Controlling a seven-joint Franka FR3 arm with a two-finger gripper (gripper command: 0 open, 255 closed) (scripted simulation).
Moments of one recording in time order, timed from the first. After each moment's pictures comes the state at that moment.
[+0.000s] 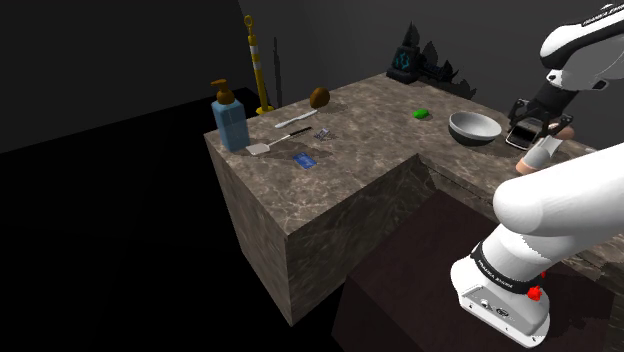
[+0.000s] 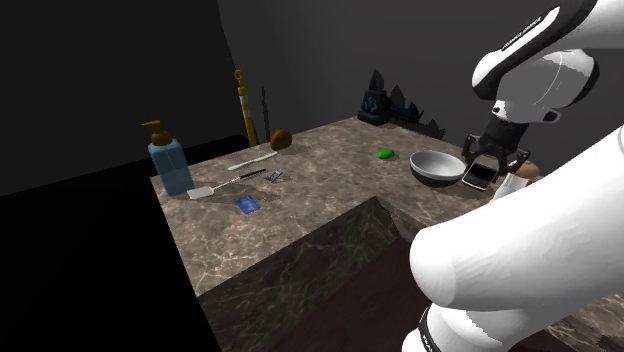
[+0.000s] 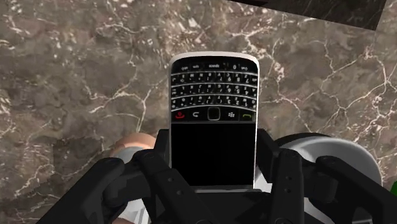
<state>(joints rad) -0.62 -0.39 -0.62 -2.52 -0.20 2.17 0.38</state>
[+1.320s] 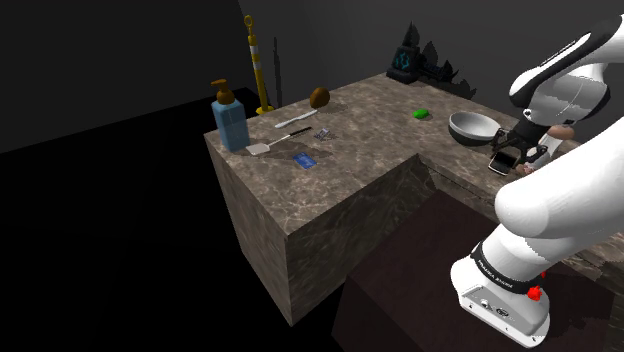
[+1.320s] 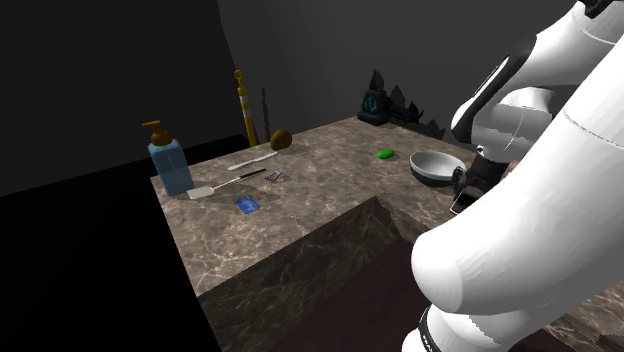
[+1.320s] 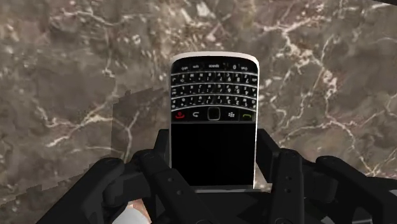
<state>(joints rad) -0.55 -0.15 -0.73 -2.63 -0.06 2.50 0.25</state>
